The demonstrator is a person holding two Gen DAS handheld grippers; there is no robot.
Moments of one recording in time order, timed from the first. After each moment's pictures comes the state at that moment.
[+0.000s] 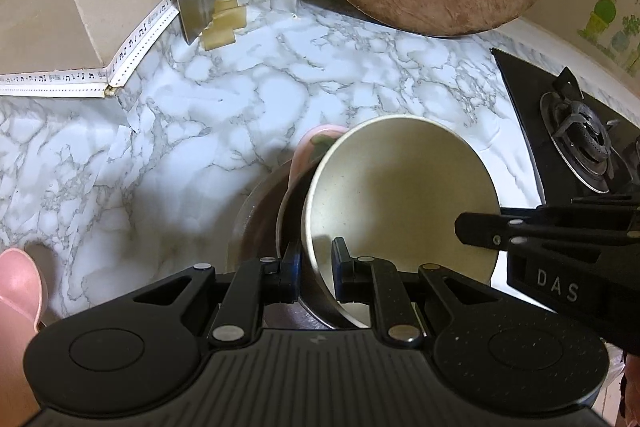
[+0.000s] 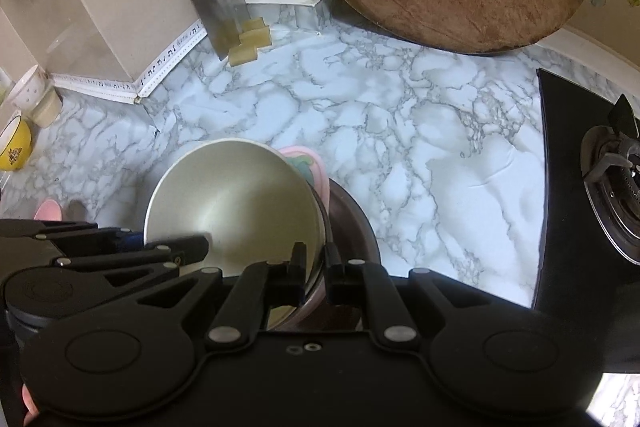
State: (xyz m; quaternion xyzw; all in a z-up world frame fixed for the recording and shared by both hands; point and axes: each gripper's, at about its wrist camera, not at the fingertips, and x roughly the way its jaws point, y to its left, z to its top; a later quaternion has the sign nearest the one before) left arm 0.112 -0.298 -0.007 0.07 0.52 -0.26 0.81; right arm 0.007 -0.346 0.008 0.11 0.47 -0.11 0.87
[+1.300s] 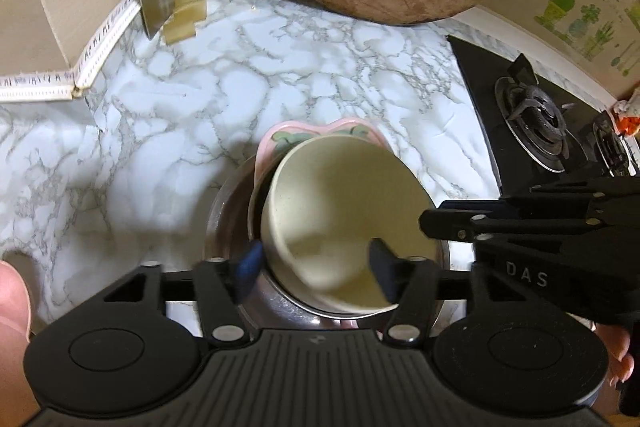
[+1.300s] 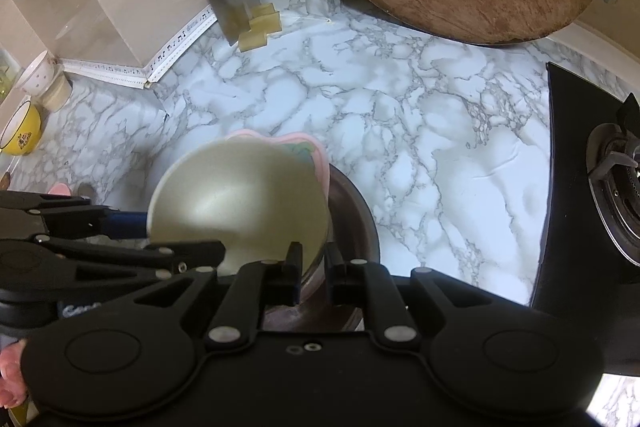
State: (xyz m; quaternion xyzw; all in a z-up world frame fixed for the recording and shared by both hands) left arm 0.112 -0.288 0.009 0.06 0.53 -0.33 0.78; right arm 0.004 -0.348 0.011 0.11 0.49 -0.09 0.86
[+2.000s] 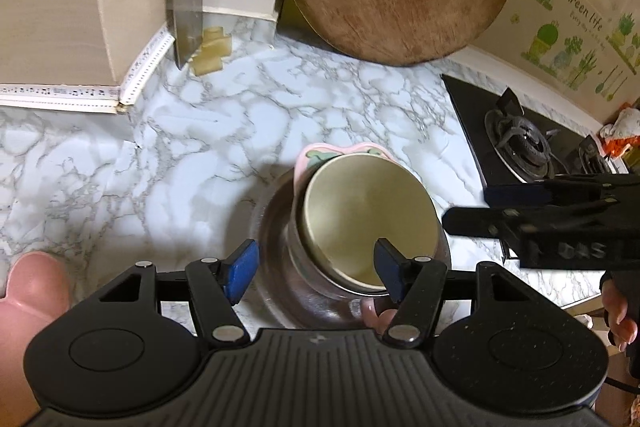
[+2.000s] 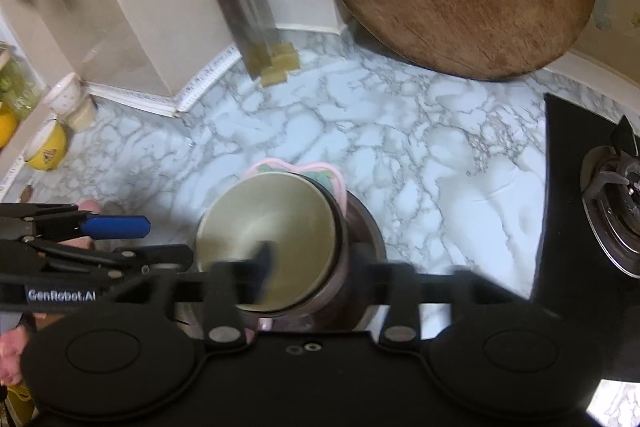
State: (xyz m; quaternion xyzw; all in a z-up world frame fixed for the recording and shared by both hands) left arm 0.097 -0.232 0.030 0.03 0.48 -0.34 0.81; right arm -0.025 -0.339 0.037 0.10 0.43 -0.07 0.89
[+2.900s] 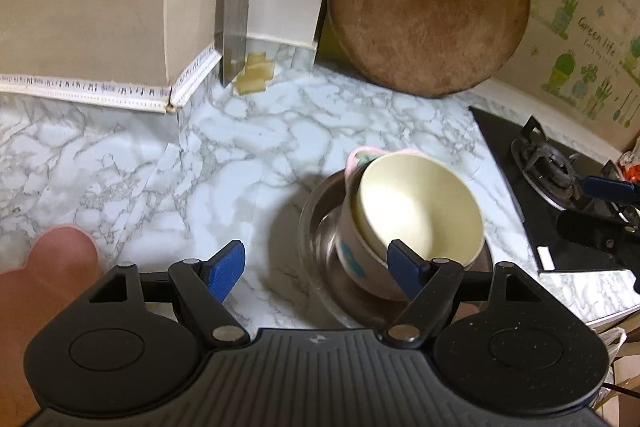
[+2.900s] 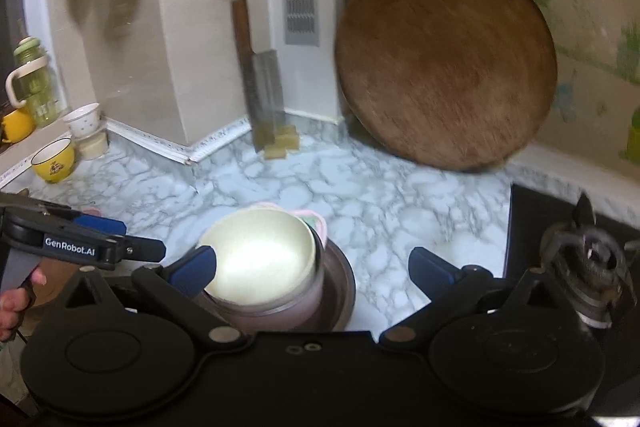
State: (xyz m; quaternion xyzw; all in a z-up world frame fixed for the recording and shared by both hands) left arm 0.075 -0.197 0.000 0.01 0.42 -0.30 0.85; right arm -0.097 -0.322 0.034 0.02 0.29 -0.08 0.95
